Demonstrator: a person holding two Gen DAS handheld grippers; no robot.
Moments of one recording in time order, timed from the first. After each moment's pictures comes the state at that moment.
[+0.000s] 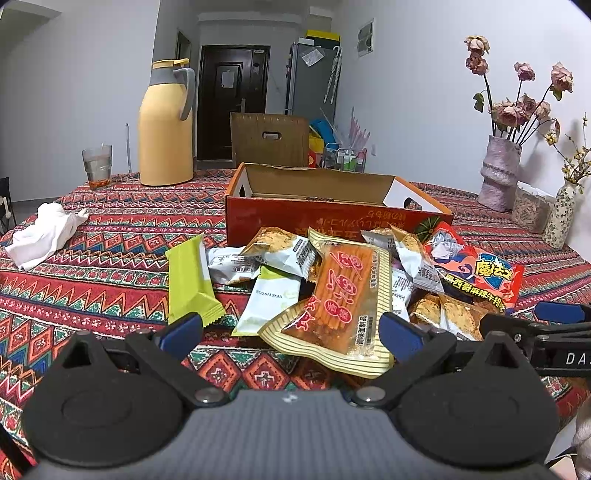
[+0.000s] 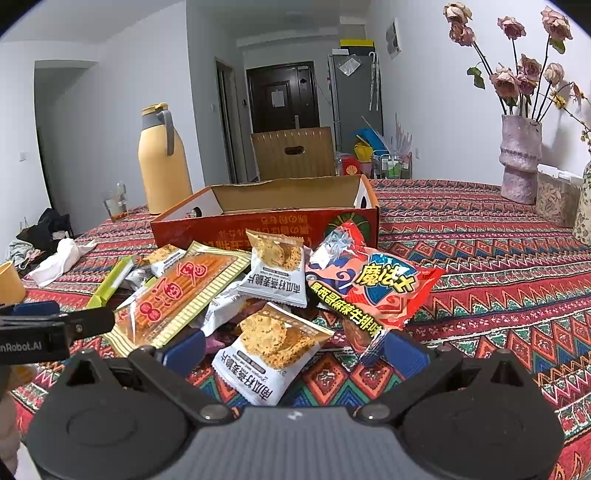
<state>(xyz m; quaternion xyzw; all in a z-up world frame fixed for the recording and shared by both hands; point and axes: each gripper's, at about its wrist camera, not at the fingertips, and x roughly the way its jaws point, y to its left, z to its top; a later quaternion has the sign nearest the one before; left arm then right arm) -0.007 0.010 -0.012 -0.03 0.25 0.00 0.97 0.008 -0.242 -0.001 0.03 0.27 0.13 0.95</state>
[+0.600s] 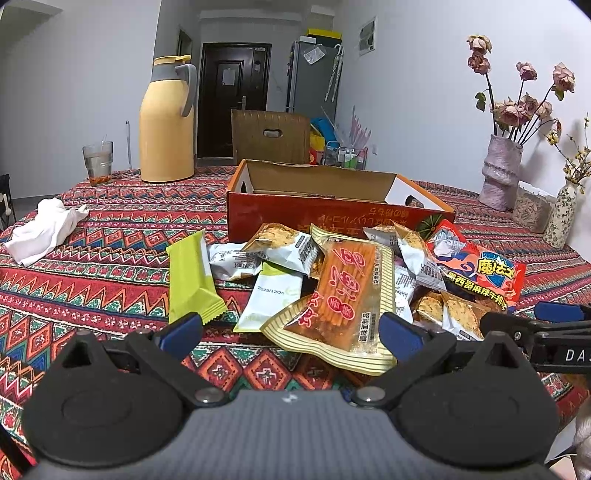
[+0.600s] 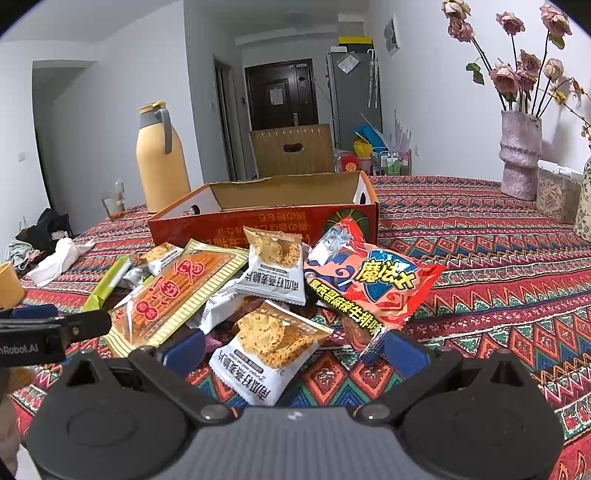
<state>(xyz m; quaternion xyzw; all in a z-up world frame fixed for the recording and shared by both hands) -0.006 0.011 -0.014 -0.03 0.26 0.00 0.97 0.012 -0.242 -0.004 0.03 0.27 0.13 0.95</state>
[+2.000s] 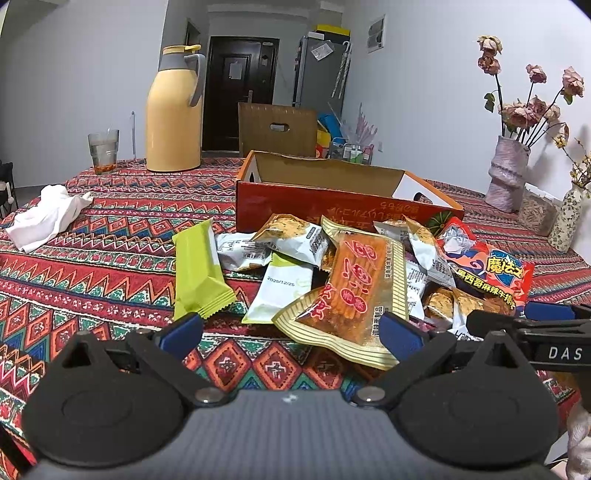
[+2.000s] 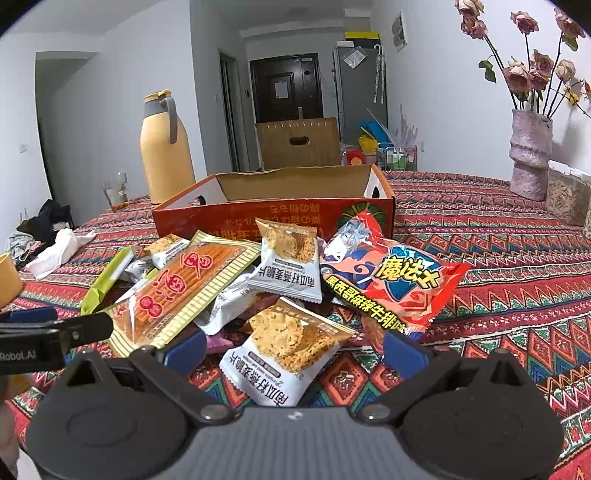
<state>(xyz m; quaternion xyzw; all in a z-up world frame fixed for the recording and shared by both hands) -0.003 0.020 -0.021 -0.05 0.26 0.00 0.96 0.024 -0.224 -0.010 0.03 0.29 0.13 0.95</state>
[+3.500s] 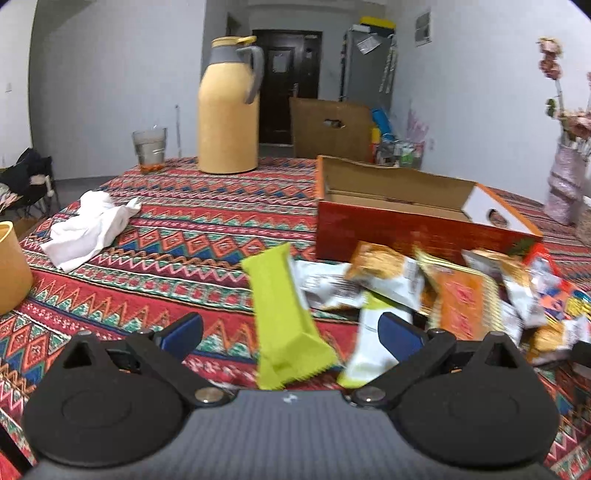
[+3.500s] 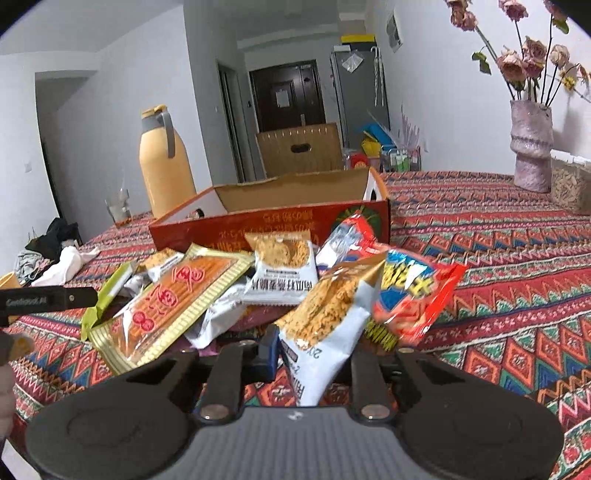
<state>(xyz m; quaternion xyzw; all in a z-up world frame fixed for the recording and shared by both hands) 0.051 0.074 -0.010 -0.05 0.28 0.09 0.95 0.034 -0.245 -0.013 0.06 0.27 0.15 0.95</state>
